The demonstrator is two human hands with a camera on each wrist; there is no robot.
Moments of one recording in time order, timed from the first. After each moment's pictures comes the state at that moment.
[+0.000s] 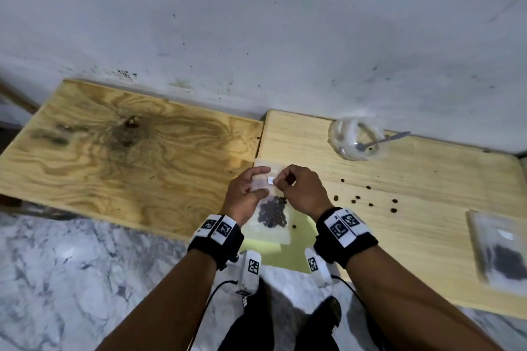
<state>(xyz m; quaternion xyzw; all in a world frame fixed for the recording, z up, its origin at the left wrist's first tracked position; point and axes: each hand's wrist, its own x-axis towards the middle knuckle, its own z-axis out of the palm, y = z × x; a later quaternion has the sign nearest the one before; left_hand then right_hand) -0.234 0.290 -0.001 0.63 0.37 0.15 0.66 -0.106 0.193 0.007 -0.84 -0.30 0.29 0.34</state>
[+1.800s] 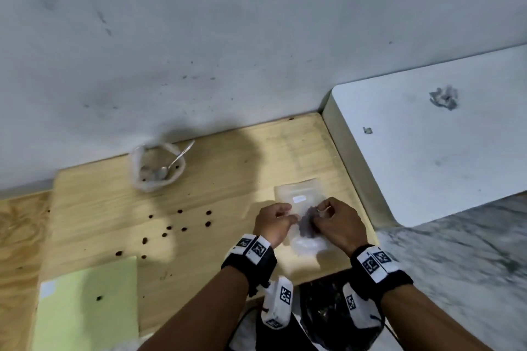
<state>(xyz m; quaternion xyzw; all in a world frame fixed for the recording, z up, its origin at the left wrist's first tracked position) 0.093 -0.112 -0.046 0.64 0.36 -0.17 0.66 0.146 -0.278 -0.017 -0.92 0.03 0.25 0.29</state>
